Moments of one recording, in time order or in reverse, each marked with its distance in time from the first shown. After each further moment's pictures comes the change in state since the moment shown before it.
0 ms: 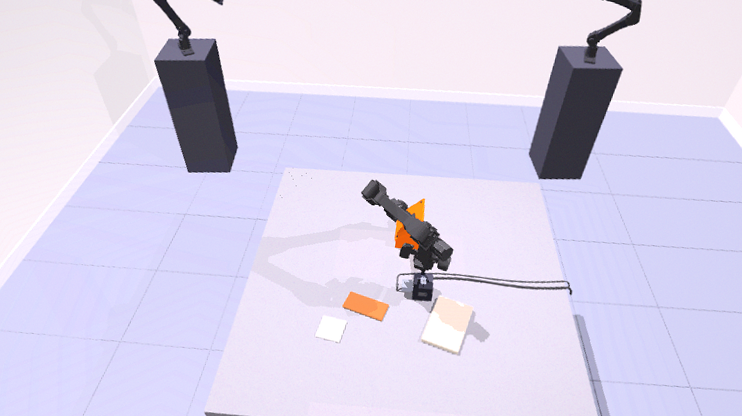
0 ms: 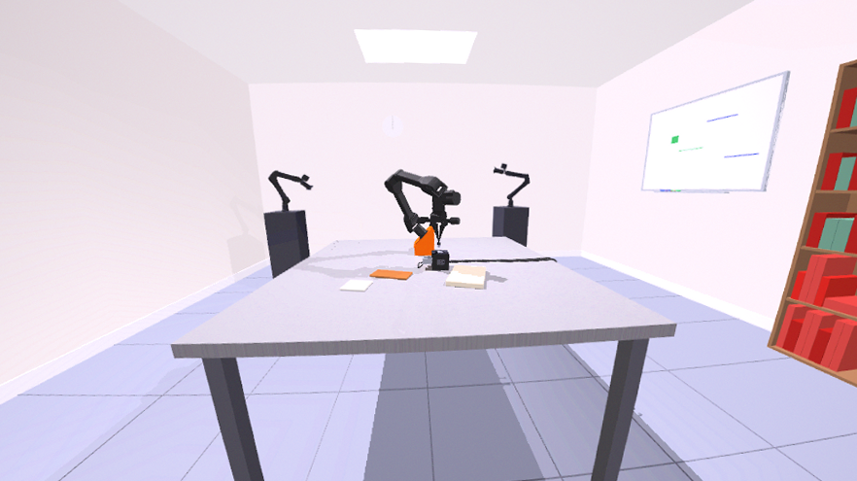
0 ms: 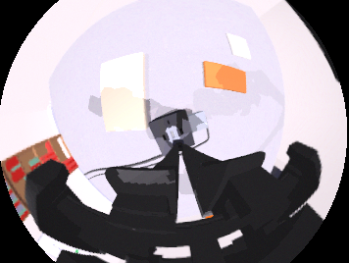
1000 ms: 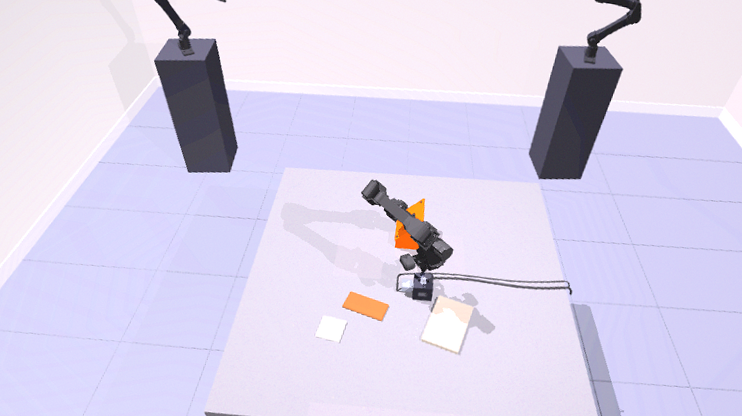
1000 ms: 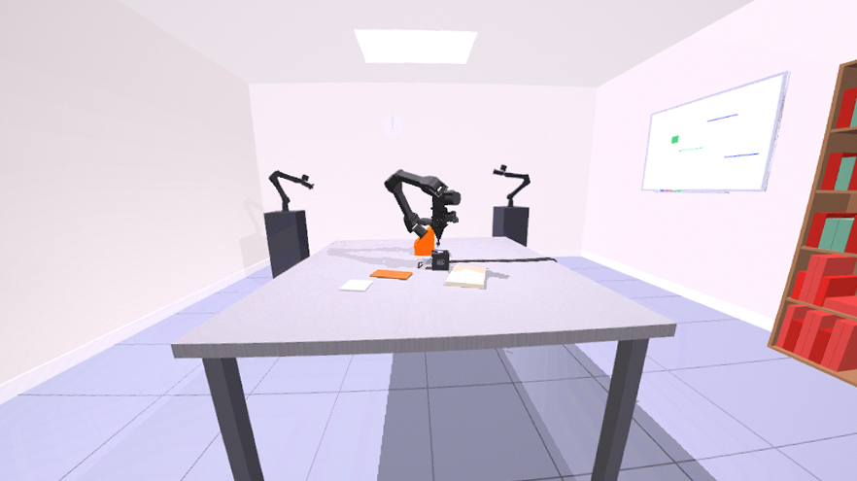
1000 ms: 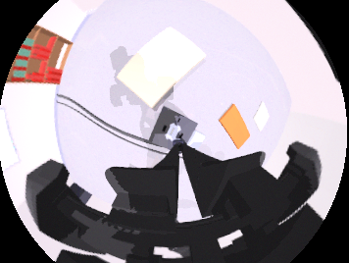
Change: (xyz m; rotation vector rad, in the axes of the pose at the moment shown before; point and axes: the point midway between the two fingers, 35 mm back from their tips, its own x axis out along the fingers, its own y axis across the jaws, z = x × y) arm 0.000 0.000 0.000 -0.786 0.000 0.000
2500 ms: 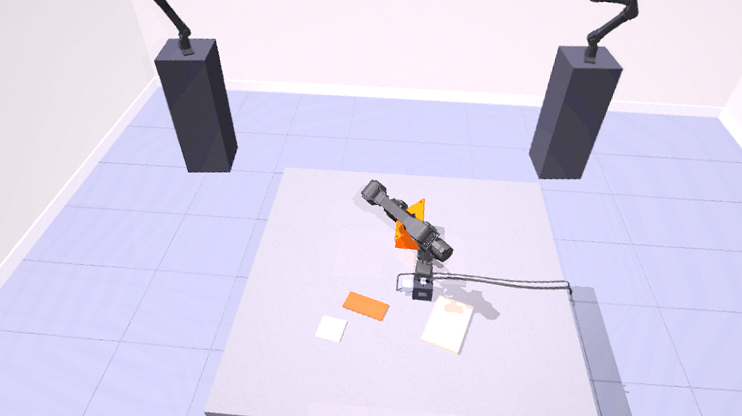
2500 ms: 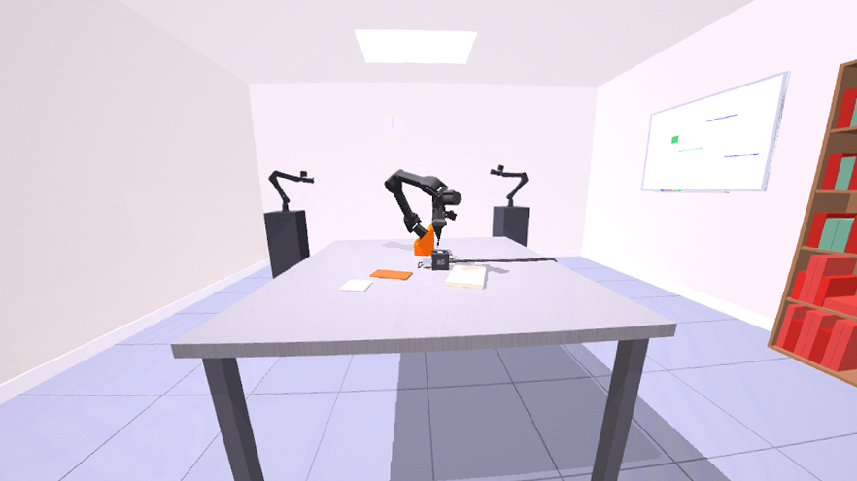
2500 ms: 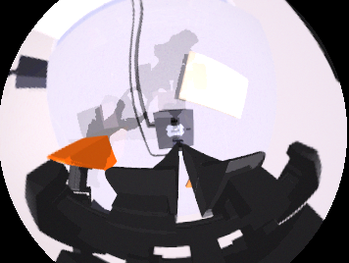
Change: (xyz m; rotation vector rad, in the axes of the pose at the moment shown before) arm 0.000 0.000 0.000 -1.029 -0.001 -0.001
